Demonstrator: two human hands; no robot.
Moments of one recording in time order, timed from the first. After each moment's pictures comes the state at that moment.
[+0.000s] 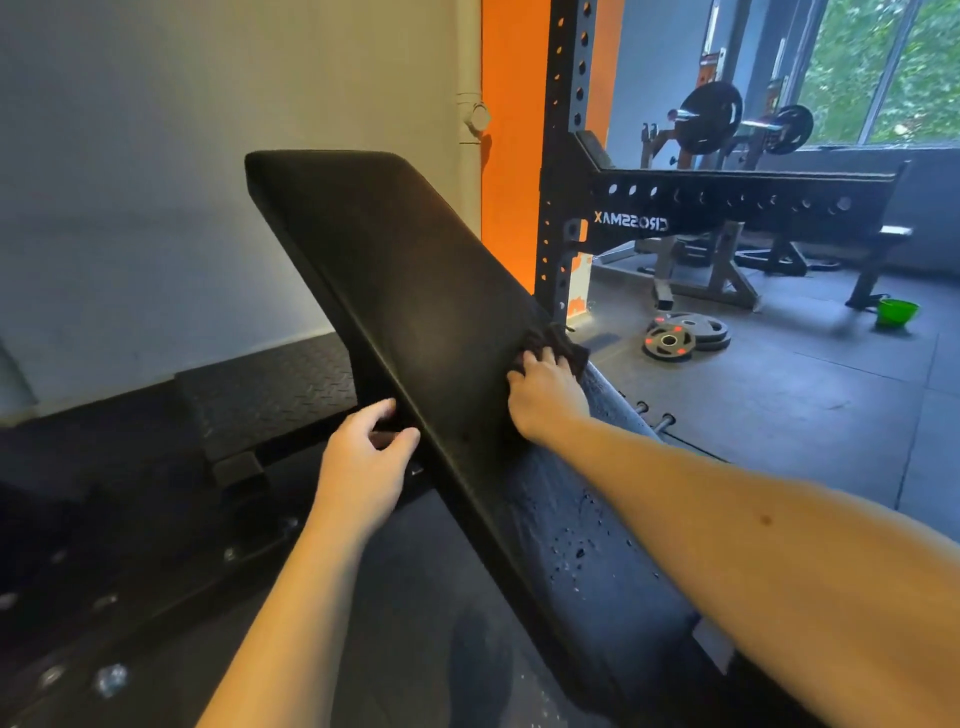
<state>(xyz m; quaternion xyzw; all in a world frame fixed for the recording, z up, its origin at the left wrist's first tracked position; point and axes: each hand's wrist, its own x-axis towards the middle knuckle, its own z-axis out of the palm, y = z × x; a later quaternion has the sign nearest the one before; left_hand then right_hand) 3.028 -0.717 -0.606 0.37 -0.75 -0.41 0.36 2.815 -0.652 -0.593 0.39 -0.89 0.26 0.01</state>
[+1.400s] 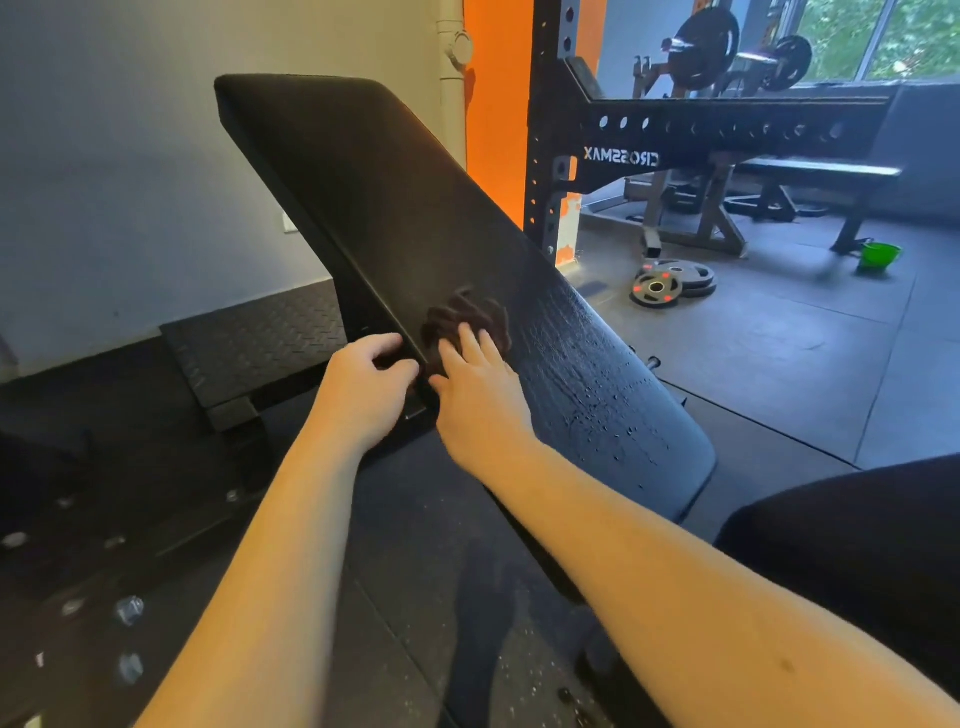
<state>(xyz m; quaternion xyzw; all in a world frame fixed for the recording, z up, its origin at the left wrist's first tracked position) 3.038 -0.705 -0.592 0.36 -0.78 -0.41 0.30 2.929 -0.625 -0.630 0.49 -0.83 0.26 0.08</state>
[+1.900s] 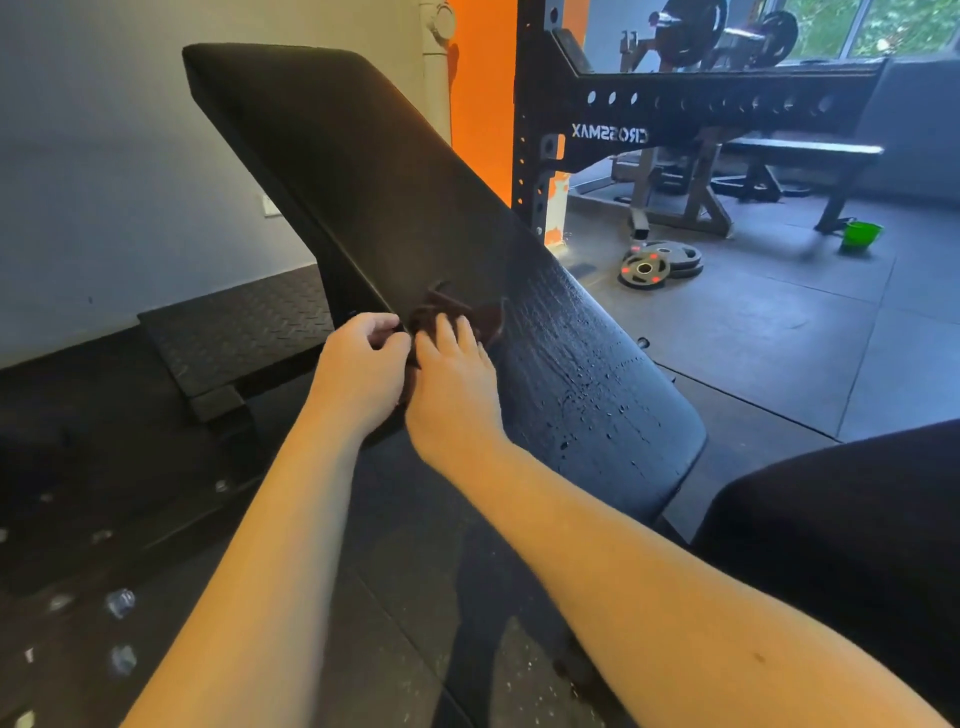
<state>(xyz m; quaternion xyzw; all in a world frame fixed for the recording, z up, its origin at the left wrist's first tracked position) 3.032 -0.695 -0.590 0.36 -0.77 -0.41 0.32 2.955 -0.628 -0.634 0.47 -0.83 0.28 0.11</state>
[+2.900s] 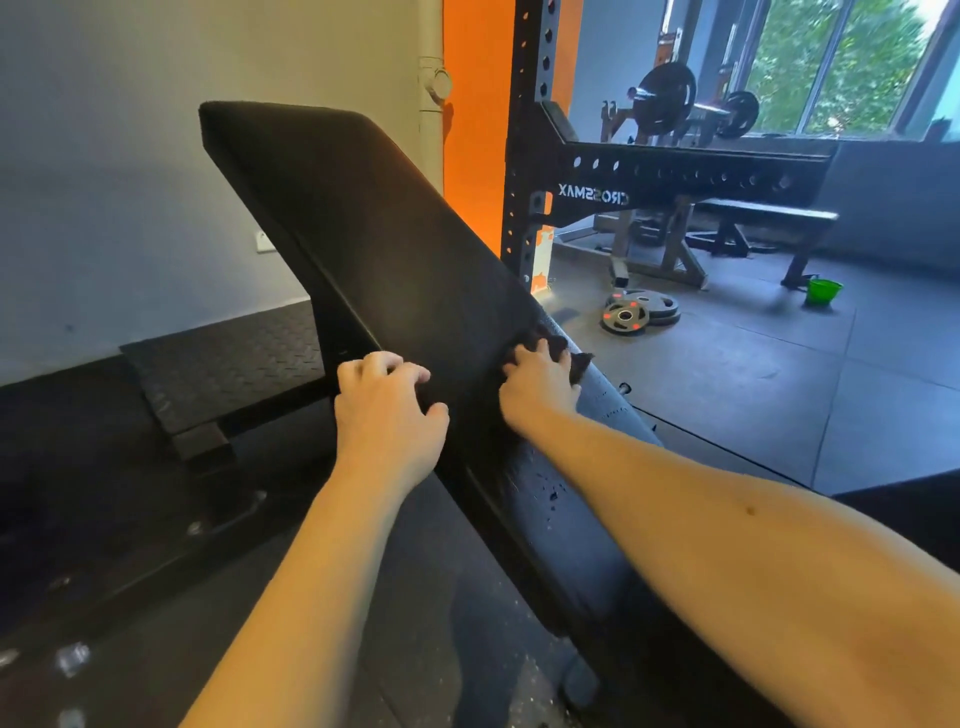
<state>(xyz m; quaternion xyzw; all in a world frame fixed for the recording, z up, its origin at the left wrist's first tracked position) 3.016 -0.676 -0.589 0.37 -0.87 -0.18 0.27 2.831 -0.626 -0.621 0.33 -0.92 0.21 0.03</state>
